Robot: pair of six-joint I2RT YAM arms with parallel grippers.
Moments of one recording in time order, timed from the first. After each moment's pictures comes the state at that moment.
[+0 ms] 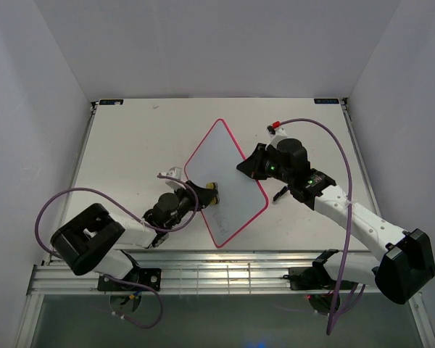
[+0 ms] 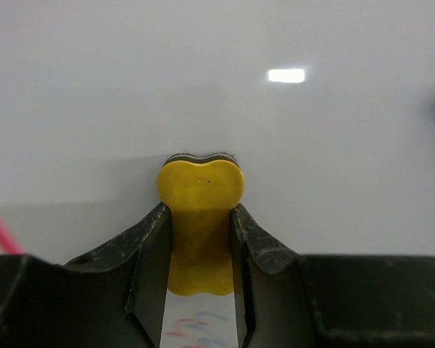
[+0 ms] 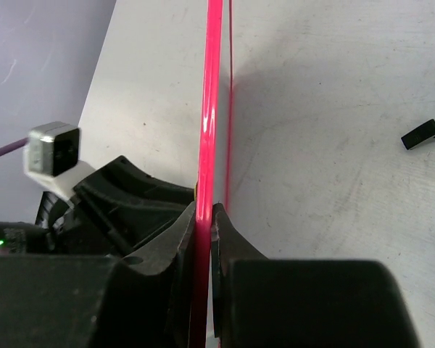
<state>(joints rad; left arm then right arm) -0.80 1.41 0.28 1.00 -0.08 -0.89 0.64 1.18 0.89 -0.08 -0.20 0.65</state>
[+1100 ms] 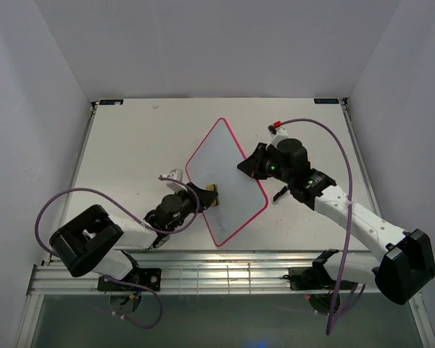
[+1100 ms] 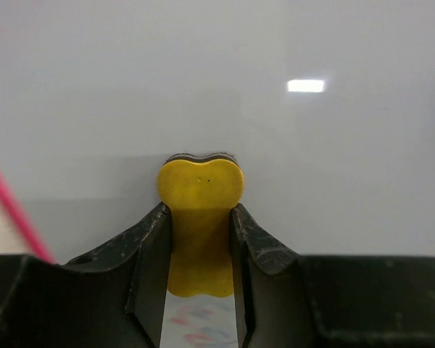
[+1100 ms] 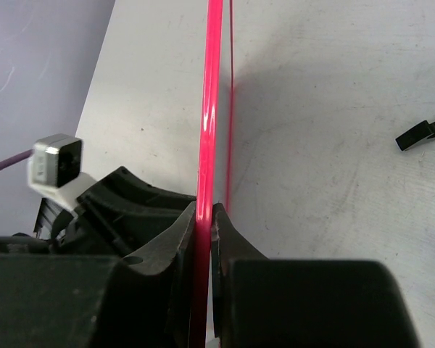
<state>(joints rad) -0.83 1.40 0.28 0.96 -0.17 -0.91 0.64 1.17 0.89 -0.08 -0.17 0.65</state>
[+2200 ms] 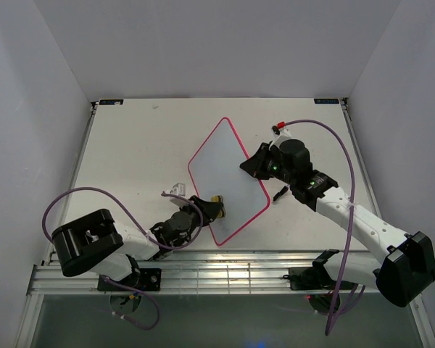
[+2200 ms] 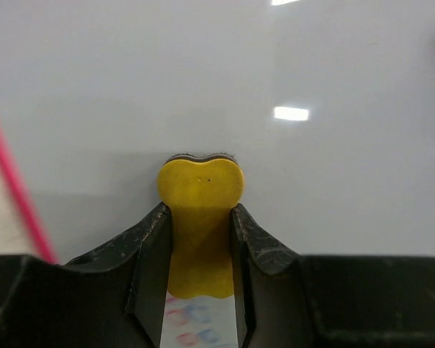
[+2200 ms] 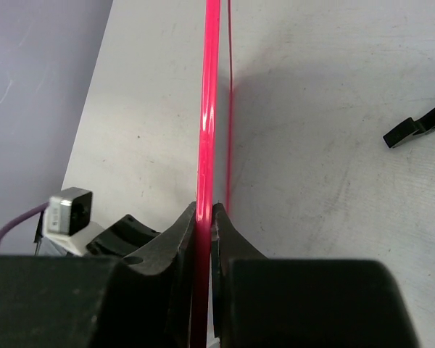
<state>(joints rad) -1.06 1.42 0.23 0.98 -0.45 -1.07 0.63 1.16 0.87 -0.08 -0.16 0.67</state>
